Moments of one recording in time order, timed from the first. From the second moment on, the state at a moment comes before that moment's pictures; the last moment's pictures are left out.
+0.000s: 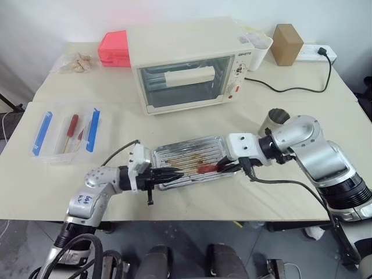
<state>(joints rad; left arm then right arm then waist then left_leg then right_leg) -0.32 0.47 -0.08 -0.06 -0.46 0.33 -1.08 -0.77 -0.78 0.37 -0.16 0.06 0.48 1.42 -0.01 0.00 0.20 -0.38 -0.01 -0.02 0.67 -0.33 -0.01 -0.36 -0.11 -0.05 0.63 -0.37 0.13</state>
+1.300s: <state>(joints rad) 0.14 0.36 0.66 -0.41 -0.68 0.26 -0.56 -0.46 -0.61 -0.10 -0.08 0.59 0.17 1.30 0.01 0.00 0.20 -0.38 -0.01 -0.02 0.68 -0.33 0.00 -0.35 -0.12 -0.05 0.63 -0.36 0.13</state>
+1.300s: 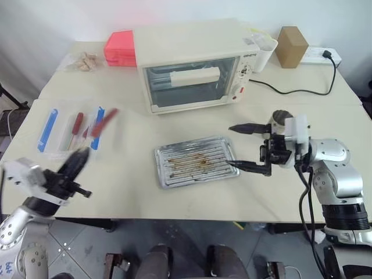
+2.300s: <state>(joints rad) -0.23 0.63 0.56 0.10 -0.45 0.33 -0.34 -0.29 -0.58 -0.07 -0.30 0.60 0.16 1.17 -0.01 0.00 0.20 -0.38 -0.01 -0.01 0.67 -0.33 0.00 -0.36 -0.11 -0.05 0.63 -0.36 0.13</state>
